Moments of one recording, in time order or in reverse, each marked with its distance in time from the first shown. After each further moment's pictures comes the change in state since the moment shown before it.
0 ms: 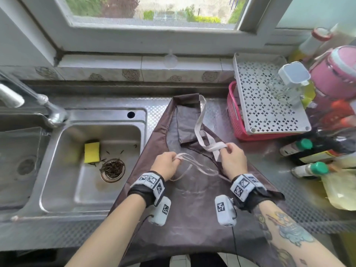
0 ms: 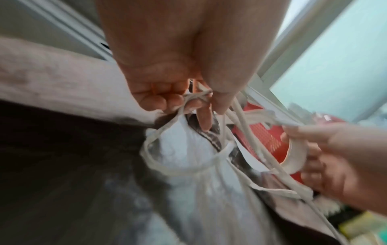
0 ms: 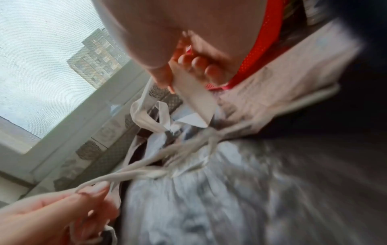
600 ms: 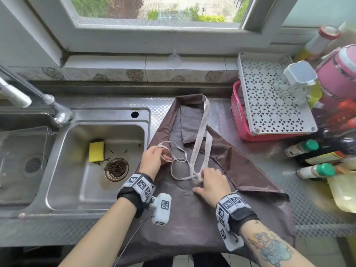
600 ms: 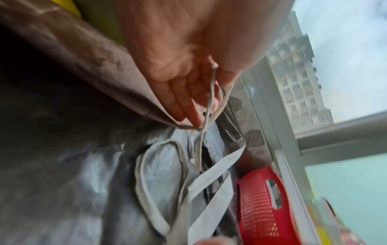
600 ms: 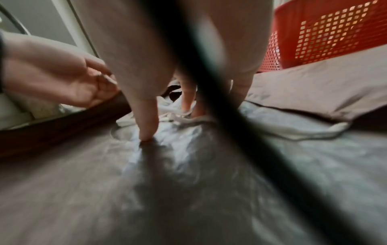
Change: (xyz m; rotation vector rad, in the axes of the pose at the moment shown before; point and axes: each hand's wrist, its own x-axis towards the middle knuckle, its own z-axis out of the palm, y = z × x) left_hand 0.000 -0.021 -0.016 -0.986 0.273 -0.280; right_hand -0.056 0.029 0.048 -0.714 -0.408 -0.340
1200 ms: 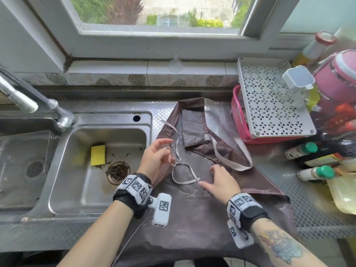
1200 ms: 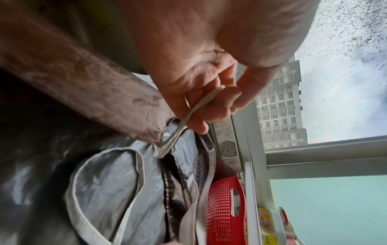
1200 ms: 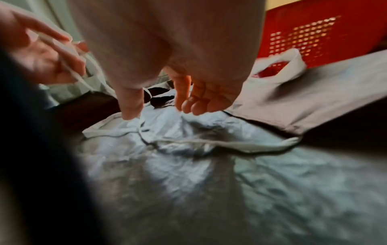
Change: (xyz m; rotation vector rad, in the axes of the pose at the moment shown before) left_hand -0.032 0.040 -0.005 -0.167 -0.275 0.143; right_hand 0.007 0.021 -0.011 0.233 -0.034 0.136
